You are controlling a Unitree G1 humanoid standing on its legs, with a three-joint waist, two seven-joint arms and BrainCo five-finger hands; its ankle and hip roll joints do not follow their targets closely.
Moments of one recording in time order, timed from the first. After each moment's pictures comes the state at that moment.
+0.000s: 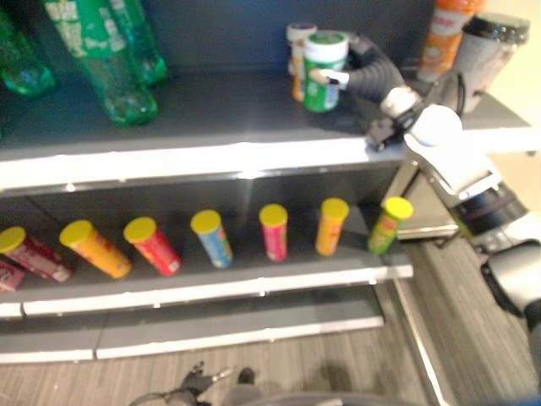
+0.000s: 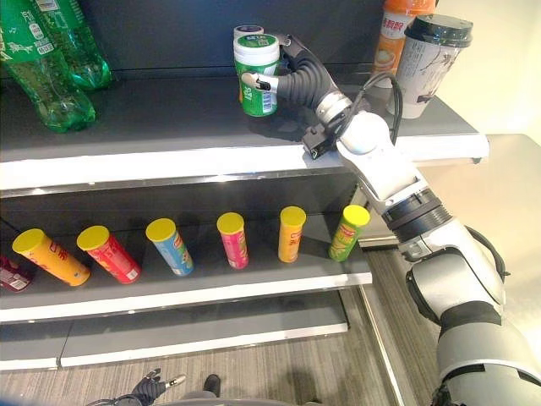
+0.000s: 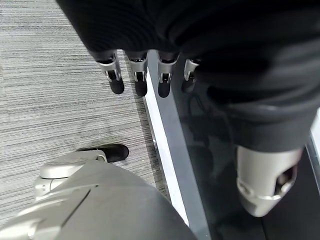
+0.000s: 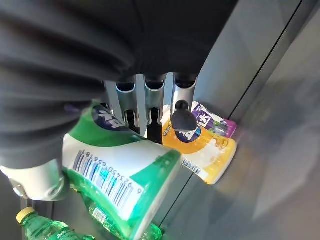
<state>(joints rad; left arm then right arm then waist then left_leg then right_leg) 0.11 0.25 -0.16 1.10 -0.11 -0.08 0.08 -1.09 -0.65 0.54 0.31 0.43 -0.08 0.07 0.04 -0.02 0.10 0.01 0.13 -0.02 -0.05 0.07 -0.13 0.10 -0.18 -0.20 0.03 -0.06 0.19</state>
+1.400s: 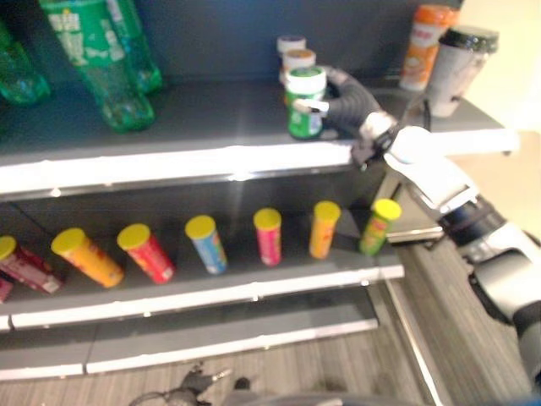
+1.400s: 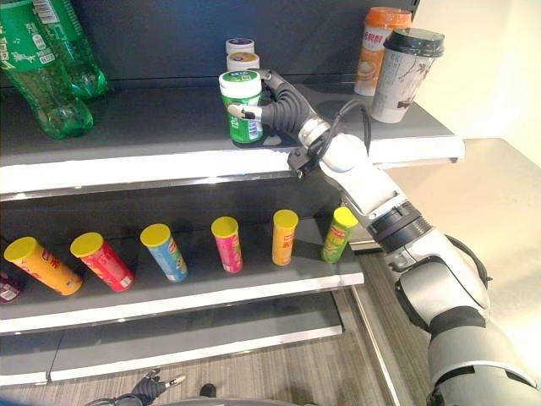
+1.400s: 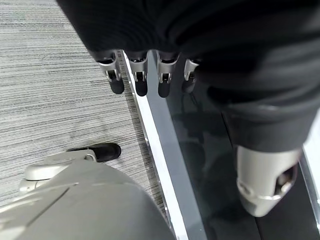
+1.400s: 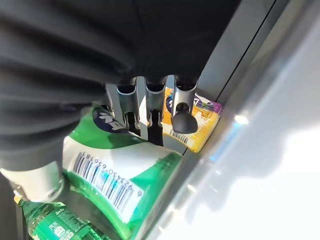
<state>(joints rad) 0.10 0.25 -0.16 1.10 -0.10 -0.07 0.08 -1.04 -0.59 0.58 0.29 0.42 -0.05 0.08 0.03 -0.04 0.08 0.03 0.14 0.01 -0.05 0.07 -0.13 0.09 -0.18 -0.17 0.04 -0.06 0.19</state>
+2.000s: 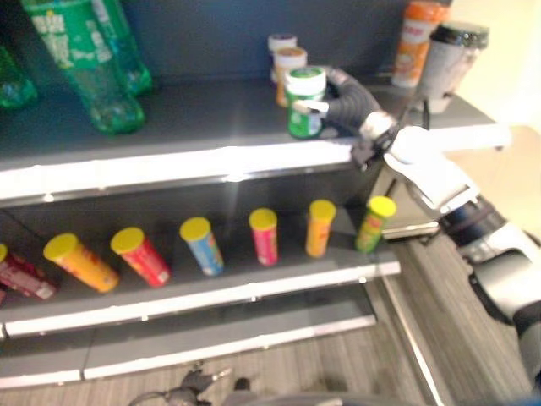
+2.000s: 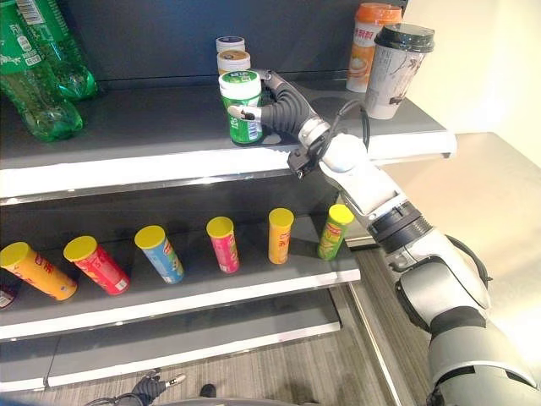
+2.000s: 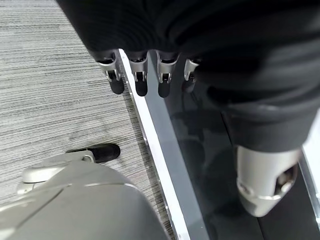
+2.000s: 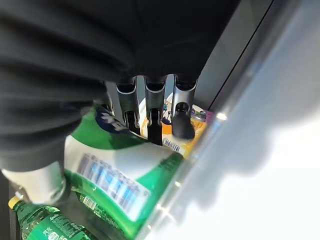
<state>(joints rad) 0.09 0.25 -0.16 1.10 -0.10 -0.07 0.08 -1.04 -0.59 0.58 0.29 0.41 -0.05 0.08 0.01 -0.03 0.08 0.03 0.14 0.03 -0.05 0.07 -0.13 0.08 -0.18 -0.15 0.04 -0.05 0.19</state>
